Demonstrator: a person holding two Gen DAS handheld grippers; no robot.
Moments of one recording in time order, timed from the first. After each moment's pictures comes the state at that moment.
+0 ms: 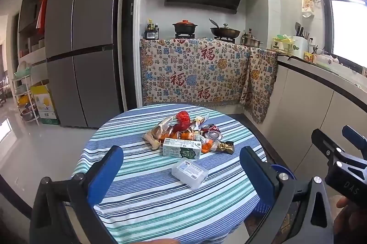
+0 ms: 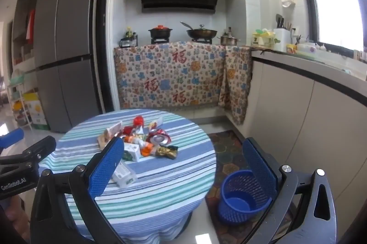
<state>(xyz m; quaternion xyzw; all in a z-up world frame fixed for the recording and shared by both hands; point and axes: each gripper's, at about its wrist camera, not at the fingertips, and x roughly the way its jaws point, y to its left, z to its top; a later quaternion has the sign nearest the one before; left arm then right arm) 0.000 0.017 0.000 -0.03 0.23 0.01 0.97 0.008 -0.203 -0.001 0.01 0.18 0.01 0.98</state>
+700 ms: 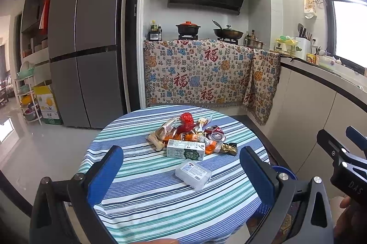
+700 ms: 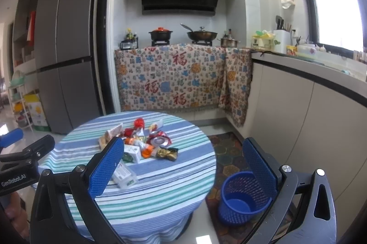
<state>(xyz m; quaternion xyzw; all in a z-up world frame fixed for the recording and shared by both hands) 0.002 0.016 -0.002 -0.02 0.22 0.03 0.97 0.005 -0.201 0.005 0.00 0.17 0.01 0.99</state>
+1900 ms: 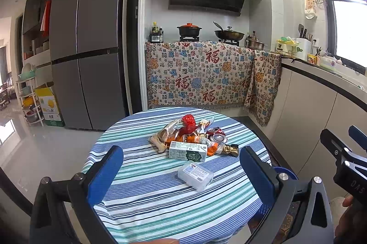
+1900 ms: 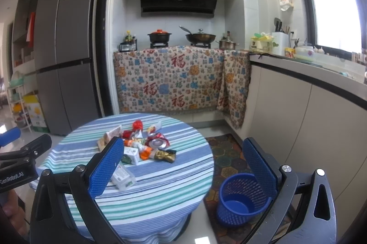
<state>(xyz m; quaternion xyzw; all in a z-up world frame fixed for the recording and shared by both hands) 0.000 0.017 0.001 -0.02 0.22 0.03 0.97 0.001 -0.204 0.007 0.00 0.17 0.01 0.99</state>
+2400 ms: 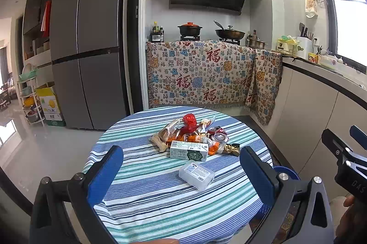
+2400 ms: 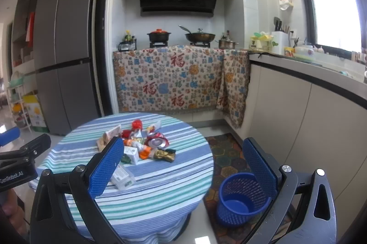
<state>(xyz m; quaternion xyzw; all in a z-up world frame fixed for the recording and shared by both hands) -0.001 0.023 0.001 -0.02 0.22 0.03 0.97 -0.001 -0.208 0.006 0.00 0.17 0.01 0.99</state>
